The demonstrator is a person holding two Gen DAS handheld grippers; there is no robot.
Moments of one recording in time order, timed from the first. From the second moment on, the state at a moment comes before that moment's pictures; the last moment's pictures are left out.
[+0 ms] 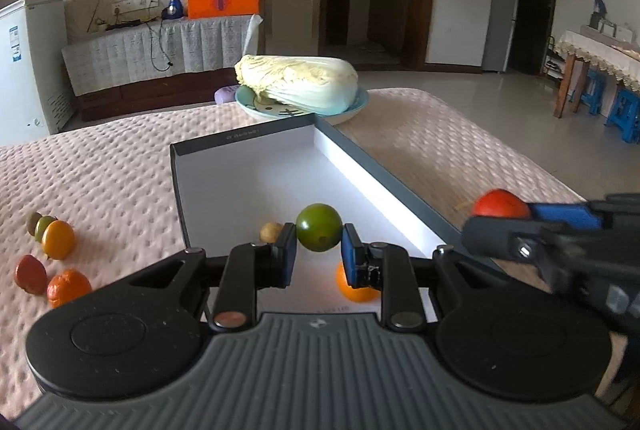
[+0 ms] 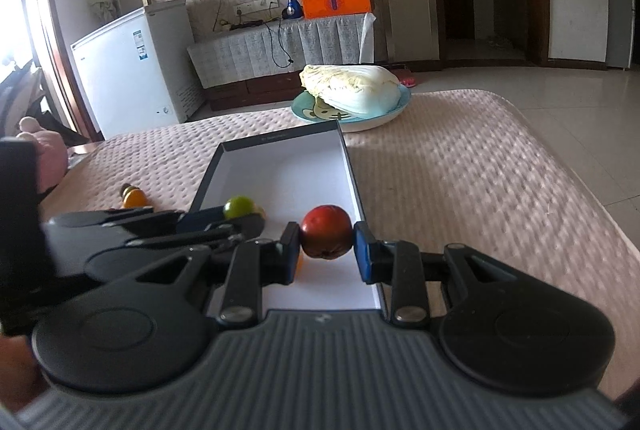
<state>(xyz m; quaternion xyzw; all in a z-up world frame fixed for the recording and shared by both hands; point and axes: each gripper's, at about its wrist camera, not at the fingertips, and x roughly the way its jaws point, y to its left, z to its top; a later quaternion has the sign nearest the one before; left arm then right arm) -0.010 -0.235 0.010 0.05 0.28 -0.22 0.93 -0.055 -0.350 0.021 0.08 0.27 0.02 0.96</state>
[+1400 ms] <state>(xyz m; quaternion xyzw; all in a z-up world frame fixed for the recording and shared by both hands) -0.089 -0.088 0.051 0.03 0.25 -0.16 0.96 -0.008 -0.296 0.003 0.09 0.29 0.01 0.95</state>
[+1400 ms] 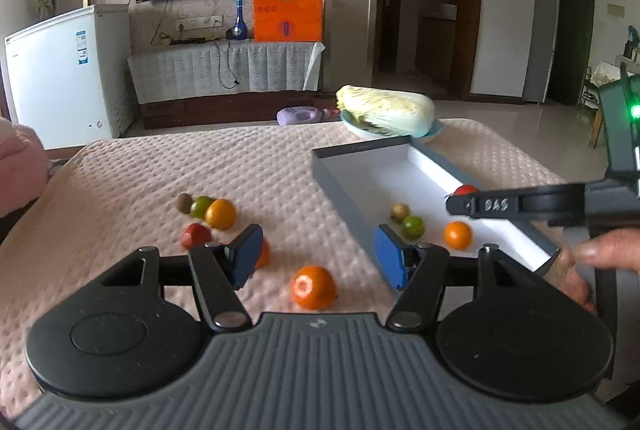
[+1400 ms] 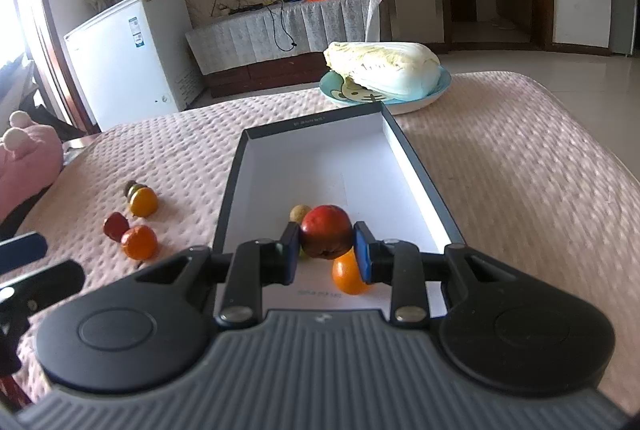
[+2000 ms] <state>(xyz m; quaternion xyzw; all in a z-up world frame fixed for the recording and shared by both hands) -0.092 -0.019 0.058 0.01 0.24 -0.11 0.96 0.008 -0.284 -0.005 0.07 0.30 -0.02 0.95</state>
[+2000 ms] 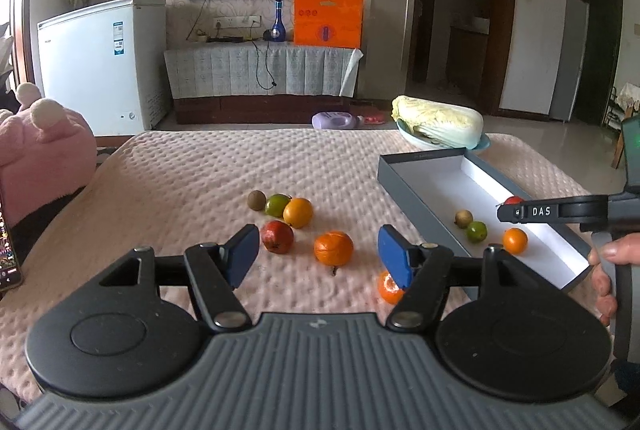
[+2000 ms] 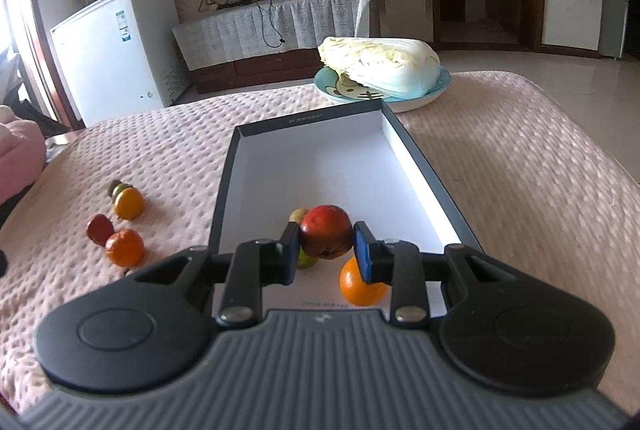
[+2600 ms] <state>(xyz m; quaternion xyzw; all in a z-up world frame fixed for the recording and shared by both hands) -0.088 -0.004 0.061 -0.01 0.25 -0.11 0.96 0.017 -0.281 -0.012 0.07 0.32 -0.05 0.94</state>
